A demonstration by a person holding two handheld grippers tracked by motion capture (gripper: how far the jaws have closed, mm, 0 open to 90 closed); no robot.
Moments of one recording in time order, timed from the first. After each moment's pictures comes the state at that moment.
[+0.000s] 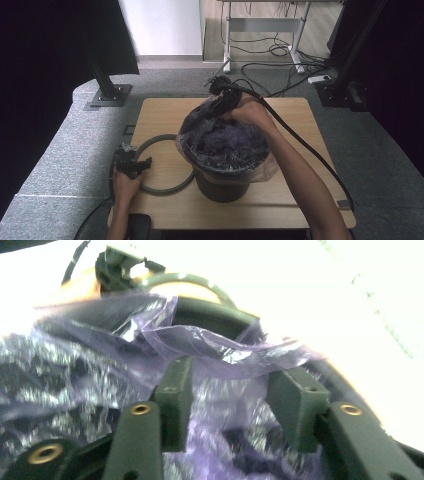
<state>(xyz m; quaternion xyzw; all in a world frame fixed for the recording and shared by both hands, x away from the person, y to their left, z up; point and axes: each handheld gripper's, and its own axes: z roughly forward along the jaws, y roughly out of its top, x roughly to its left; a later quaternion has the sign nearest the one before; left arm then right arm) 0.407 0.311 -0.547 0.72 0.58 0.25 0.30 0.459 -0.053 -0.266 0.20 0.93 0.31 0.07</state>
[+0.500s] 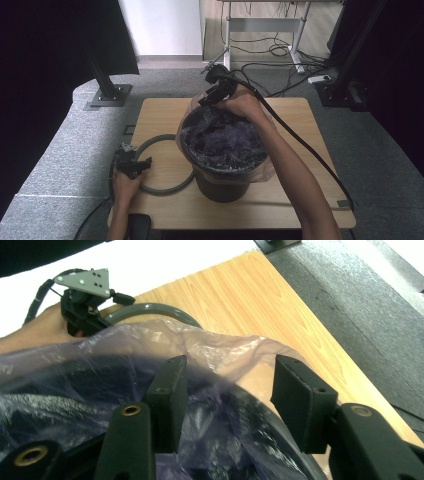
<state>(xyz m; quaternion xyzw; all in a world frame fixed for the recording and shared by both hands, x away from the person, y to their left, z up) 0.407 0.311 -0.547 0.72 0.58 0.25 0.30 0.477 -0.043 -0.253 0.23 0.91 0.34 0.11</state>
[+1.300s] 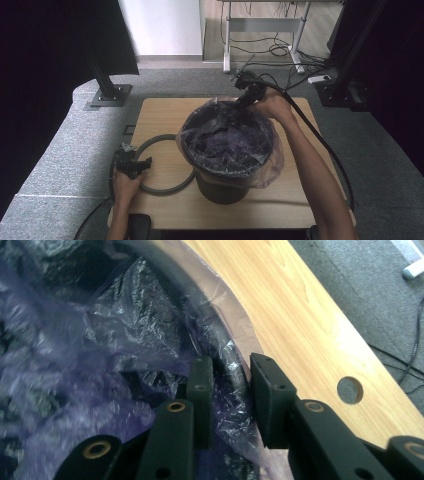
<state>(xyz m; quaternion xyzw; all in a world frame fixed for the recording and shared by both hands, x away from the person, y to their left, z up) 0.407 0.311 -0.547 0.72 0.58 0.25 0.30 0.486 -0.118 -0.273 0.26 0.93 0.24 0.12</state>
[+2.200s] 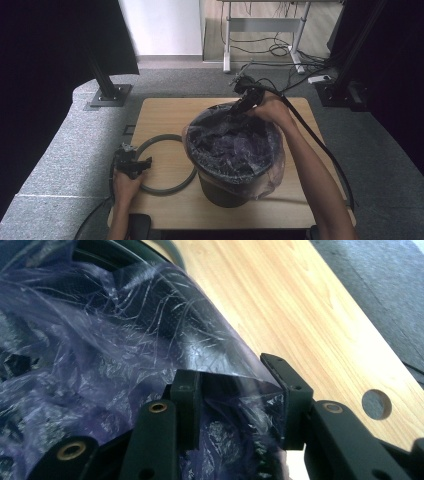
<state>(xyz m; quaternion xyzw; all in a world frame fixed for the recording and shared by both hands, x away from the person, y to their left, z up) 0.407 0.310 -0.547 0.72 0.58 0.25 0.30 0.488 -0.116 -0.289 0.24 0.93 0.26 0.10</state>
